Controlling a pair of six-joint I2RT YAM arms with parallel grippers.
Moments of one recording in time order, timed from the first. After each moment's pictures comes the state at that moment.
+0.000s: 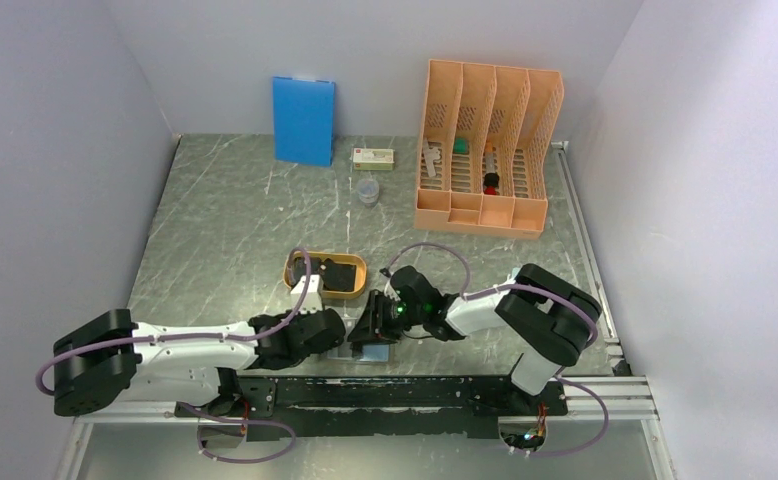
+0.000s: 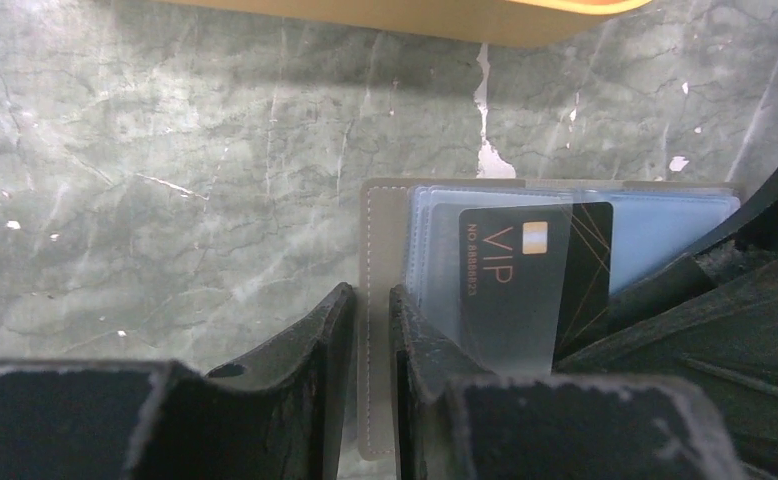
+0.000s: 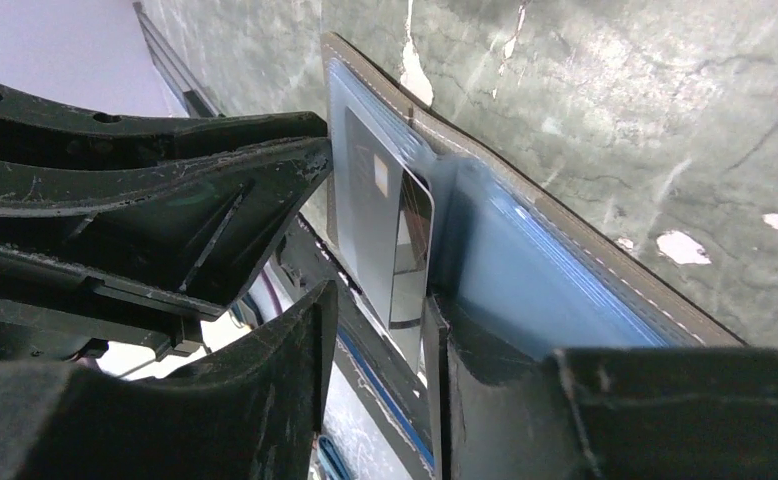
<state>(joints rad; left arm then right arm) -1.20 1.15 0.42 -0.33 -0.57 -1.13 0.94 1.65 0.50 0.49 -0.44 1.12</state>
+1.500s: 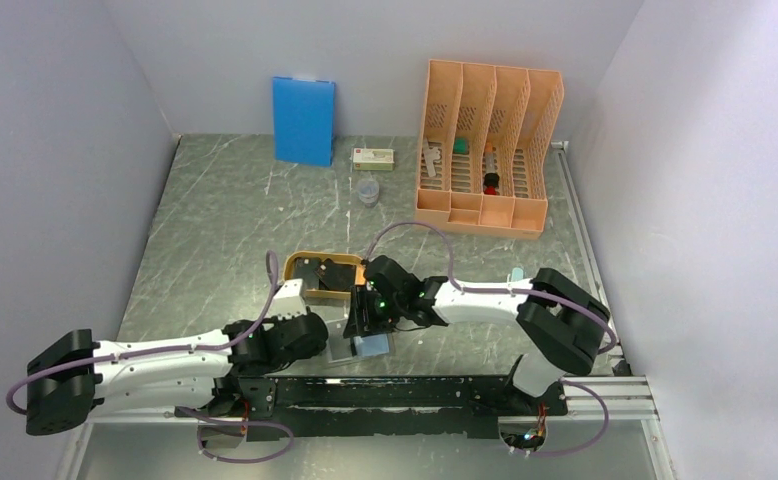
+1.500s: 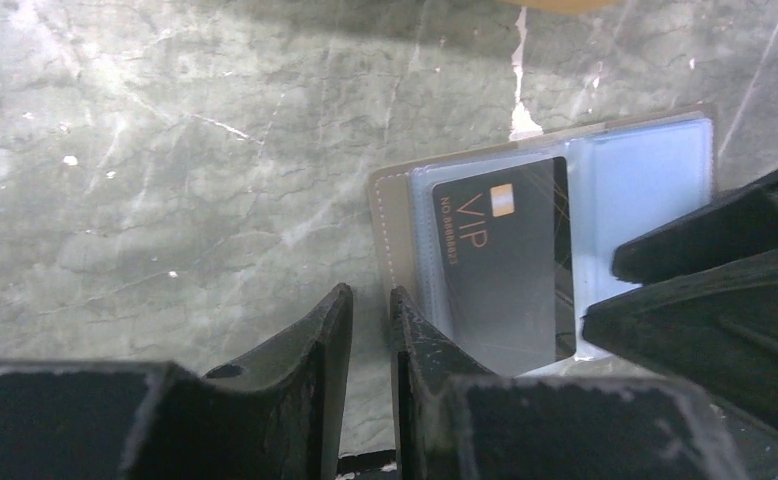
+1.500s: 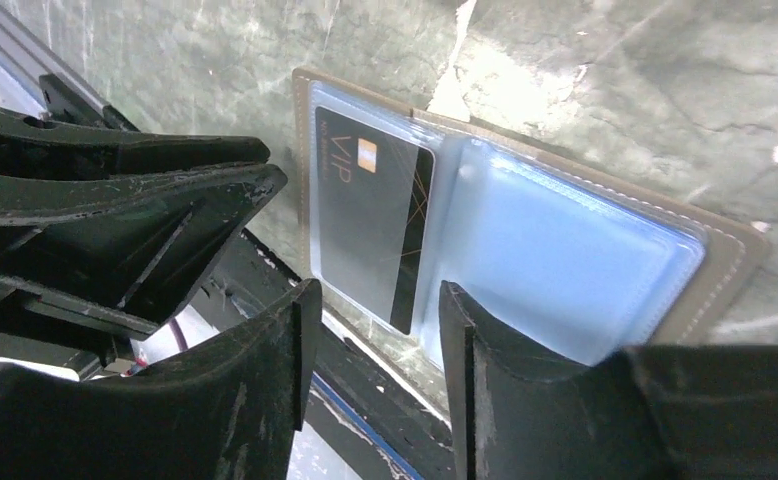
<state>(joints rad) -1.20 0.94 0.36 -0.44 -0.53 -1.19 1.02 1.61 0.78 -0.04 -0.26 0.86</state>
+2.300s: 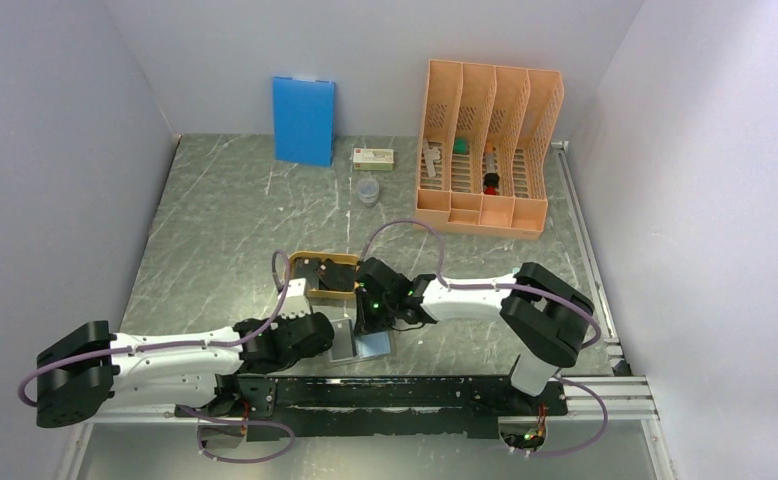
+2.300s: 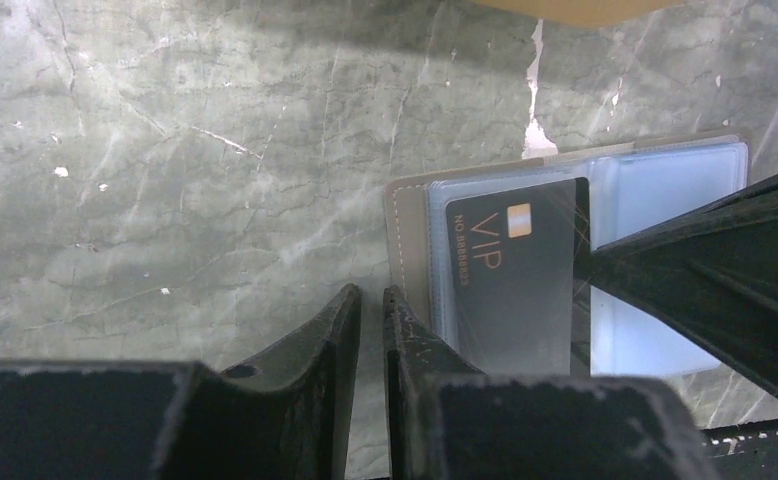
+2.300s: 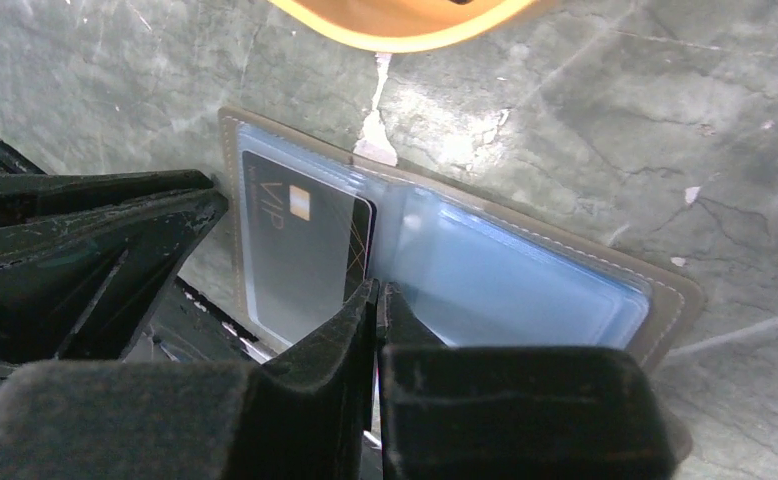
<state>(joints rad) -1.20 1.02 0.36 -0.40 -0.55 -1.21 1.04 1.67 0.84 -0.13 -0.13 0.80</state>
